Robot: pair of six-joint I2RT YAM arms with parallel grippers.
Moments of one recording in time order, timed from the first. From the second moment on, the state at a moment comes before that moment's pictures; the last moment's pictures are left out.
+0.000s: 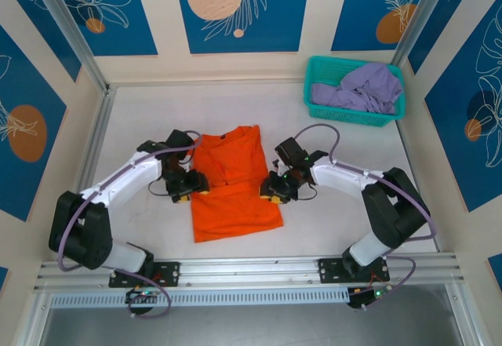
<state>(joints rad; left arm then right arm) -0.41 1.44 0.99 -0.98 0.30 -0.66 0.60 1.59 0.91 -0.57 -0.49 0.81</state>
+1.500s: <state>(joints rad) -0.45 1.41 0.97 -0.79 0.37 -0.55 0.45 1.91 1.33 -0.57 -0.55 1.05</state>
